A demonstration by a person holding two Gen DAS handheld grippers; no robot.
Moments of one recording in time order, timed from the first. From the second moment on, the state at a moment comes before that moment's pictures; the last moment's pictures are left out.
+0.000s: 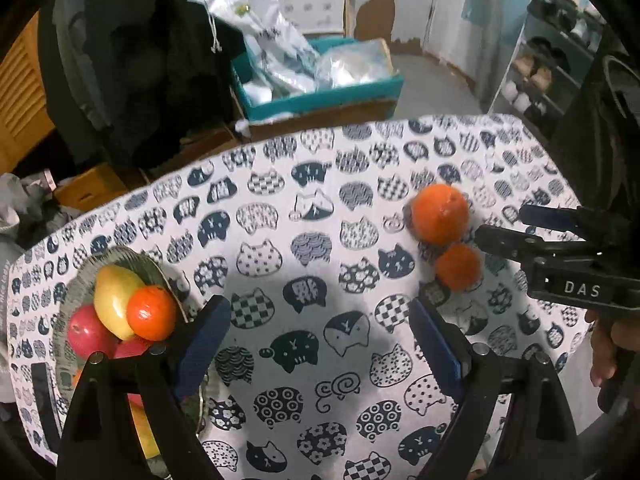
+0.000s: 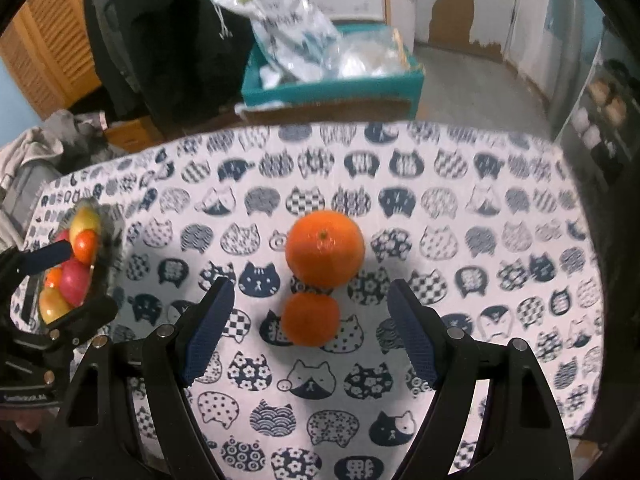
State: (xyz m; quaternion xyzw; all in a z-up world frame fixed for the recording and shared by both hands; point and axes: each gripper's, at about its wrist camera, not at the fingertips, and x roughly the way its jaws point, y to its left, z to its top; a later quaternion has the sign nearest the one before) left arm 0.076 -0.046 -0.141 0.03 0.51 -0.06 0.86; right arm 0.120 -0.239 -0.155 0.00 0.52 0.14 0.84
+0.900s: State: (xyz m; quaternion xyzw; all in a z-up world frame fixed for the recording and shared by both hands) left arm 0.086 -0.048 -0.179 0.02 0.55 -0.07 0.83; right arm 0.132 -0.227 -0.232 -0.01 0.58 0.16 0.80
